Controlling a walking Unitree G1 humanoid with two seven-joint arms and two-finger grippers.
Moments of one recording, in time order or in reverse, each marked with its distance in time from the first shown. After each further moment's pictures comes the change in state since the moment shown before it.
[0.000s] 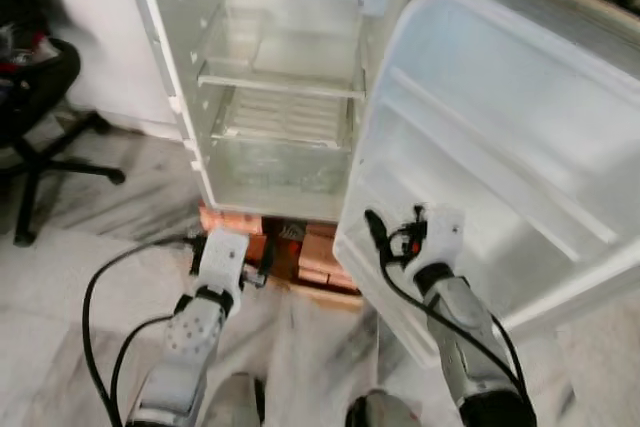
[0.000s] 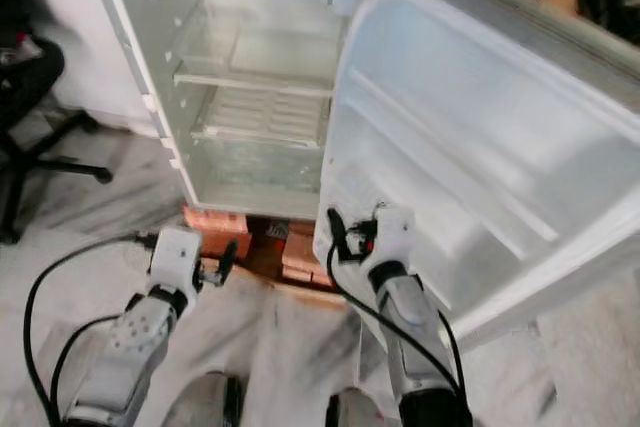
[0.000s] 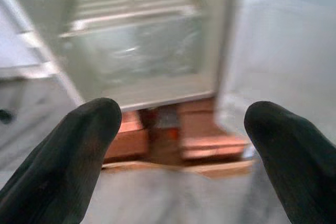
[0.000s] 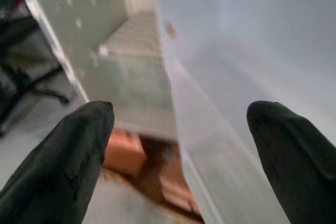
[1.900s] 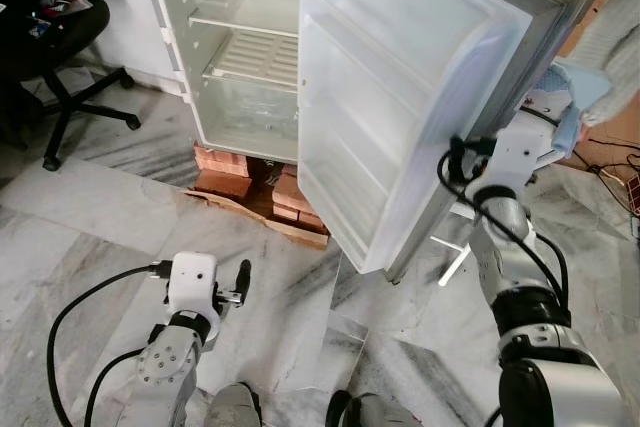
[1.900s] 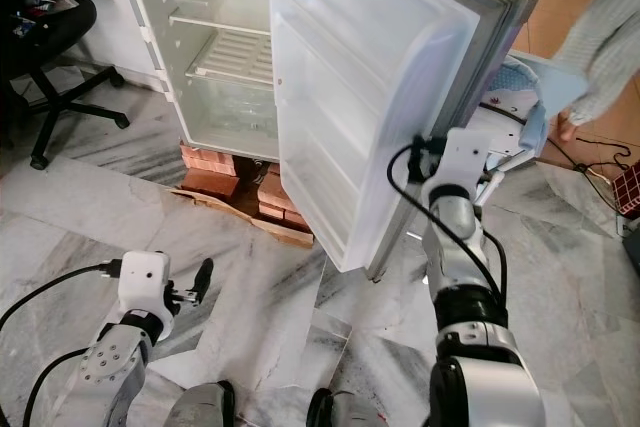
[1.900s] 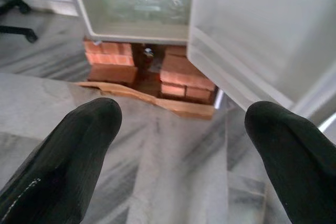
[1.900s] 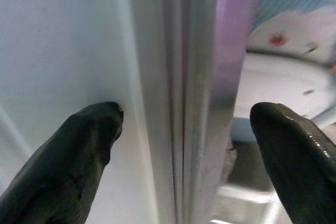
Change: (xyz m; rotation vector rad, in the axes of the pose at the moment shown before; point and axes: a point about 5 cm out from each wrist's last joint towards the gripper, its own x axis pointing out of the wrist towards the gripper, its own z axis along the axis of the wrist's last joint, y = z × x) left arm -0.035 0.028 -0.022 -0.108 0.060 0.101; right arm 0.055 -0.067 0.080 0.032 -0.173 -0.357
